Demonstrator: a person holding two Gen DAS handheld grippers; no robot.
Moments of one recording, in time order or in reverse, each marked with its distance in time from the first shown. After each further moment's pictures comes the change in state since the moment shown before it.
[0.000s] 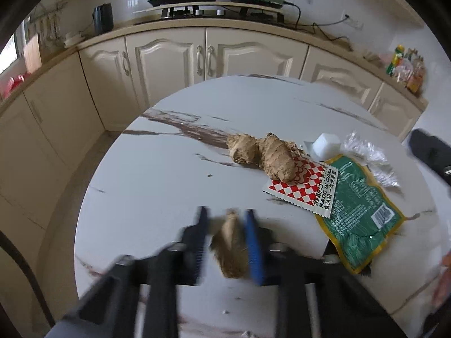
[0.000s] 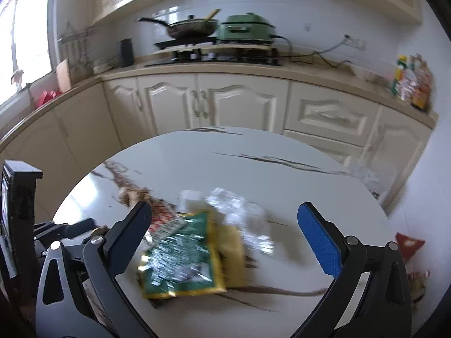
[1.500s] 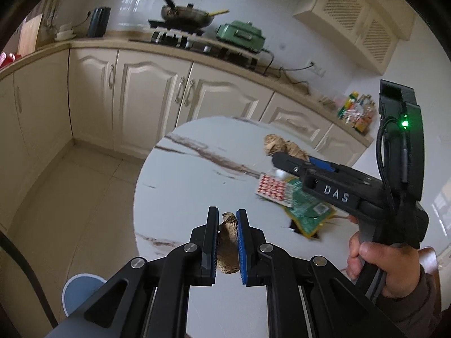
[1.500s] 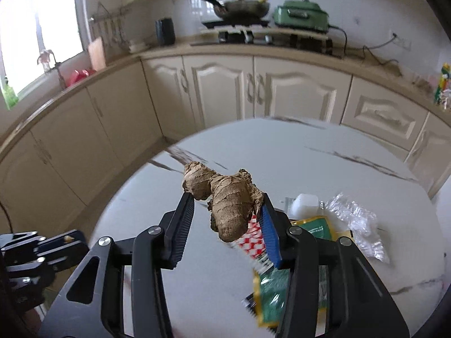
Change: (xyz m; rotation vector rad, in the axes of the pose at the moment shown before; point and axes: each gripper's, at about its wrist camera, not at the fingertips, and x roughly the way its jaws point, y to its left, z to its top) left arm -0.151 0.121 -0.090 -0.076 -0.169 -0.285; right arm 0.025 0.108 0.008 -0.056 0.068 0.160
